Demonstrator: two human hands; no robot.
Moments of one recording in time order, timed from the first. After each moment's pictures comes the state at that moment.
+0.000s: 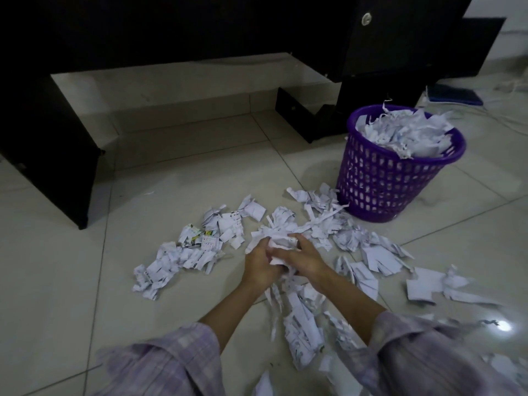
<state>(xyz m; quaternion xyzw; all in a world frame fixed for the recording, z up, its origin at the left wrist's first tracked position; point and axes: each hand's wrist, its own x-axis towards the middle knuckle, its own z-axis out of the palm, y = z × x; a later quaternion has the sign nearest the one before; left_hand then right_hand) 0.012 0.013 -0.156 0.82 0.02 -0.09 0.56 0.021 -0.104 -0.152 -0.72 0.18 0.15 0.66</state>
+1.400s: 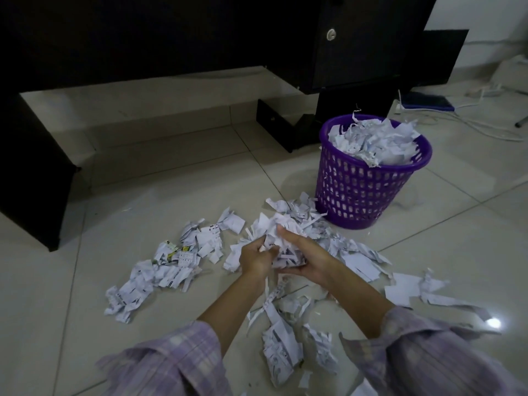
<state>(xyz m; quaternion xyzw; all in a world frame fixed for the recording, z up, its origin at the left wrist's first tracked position) 0.036 -0.042 -0.132 0.71 0.18 -0.11 0.68 0.035 -0.161 -0.120 -0.57 0.20 0.22 0.77</state>
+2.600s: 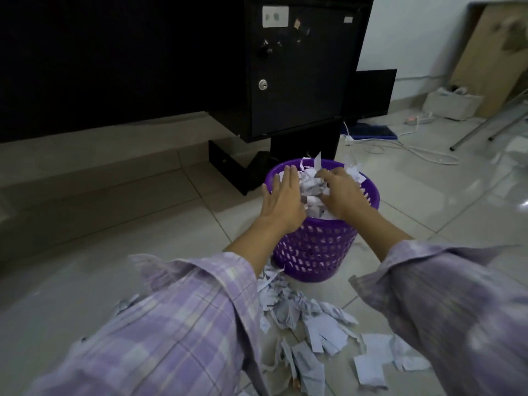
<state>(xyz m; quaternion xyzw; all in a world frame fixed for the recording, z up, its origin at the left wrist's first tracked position) 0.197 -0.212 -0.005 0.94 -0.26 0.01 0.20 0.189 -0.363 -0.010 -0.98 0.06 -0.16 0.14</state>
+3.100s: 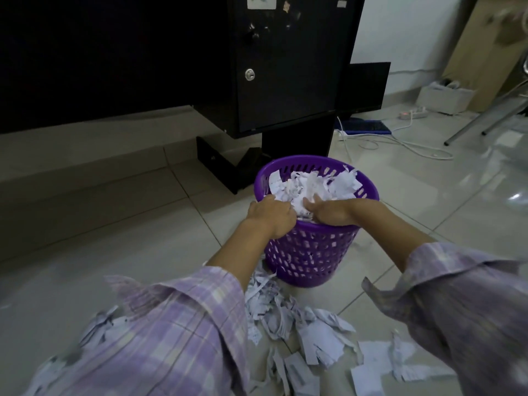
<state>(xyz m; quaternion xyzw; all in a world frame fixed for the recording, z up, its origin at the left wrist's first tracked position) 0.223 -0.215 -0.027 0.95 -0.28 -0.10 0.11 0.195 -0.373 -0.009 -0.96 0.07 0.26 0.11</state>
